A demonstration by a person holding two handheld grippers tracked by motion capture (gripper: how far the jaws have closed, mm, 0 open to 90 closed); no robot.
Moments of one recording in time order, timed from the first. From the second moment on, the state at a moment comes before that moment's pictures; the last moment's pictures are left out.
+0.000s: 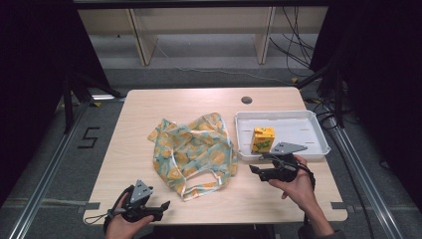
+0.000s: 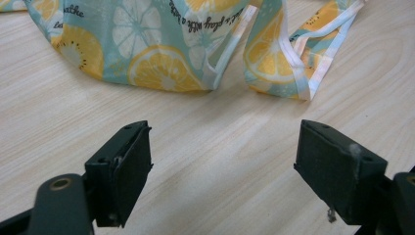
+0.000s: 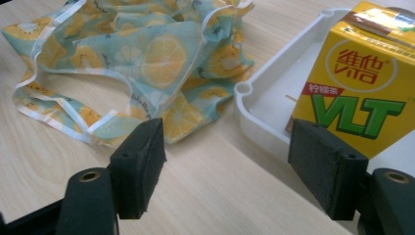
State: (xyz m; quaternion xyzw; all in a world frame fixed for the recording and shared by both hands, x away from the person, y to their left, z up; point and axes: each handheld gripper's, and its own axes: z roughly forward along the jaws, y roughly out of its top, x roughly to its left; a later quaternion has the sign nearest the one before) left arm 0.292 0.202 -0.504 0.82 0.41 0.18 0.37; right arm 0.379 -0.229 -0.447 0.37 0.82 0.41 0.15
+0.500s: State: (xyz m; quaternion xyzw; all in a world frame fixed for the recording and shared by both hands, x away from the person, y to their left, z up) left arm 0.292 0.202 -0.504 0.82 0.41 0.18 0.36; right arm 0.369 -0.227 -0.459 0.36 0.83 0.41 0.14
